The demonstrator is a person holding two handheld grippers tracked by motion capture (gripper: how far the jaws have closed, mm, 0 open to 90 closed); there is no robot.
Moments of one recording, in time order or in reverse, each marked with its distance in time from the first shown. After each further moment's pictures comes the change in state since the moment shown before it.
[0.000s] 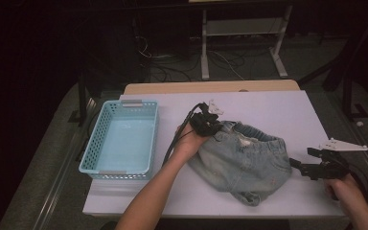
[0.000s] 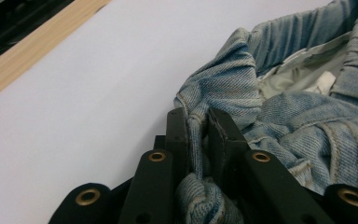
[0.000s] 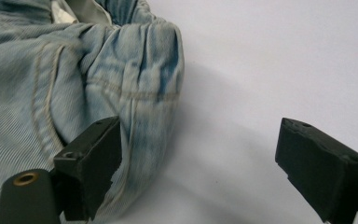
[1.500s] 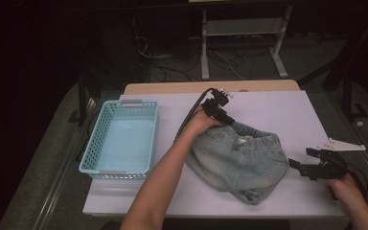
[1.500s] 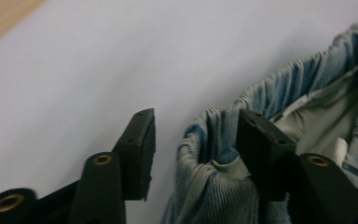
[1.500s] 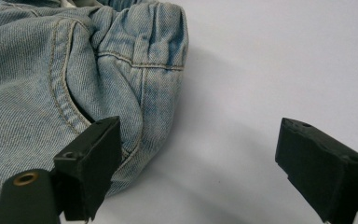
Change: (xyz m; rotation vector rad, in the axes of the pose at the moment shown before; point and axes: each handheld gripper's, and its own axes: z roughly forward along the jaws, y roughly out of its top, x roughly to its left) left arm 0.035 0.045 0.061 0.135 -0.211 -0.070; right arm 0.001 0.000 0.003 0.012 0.008 -0.019
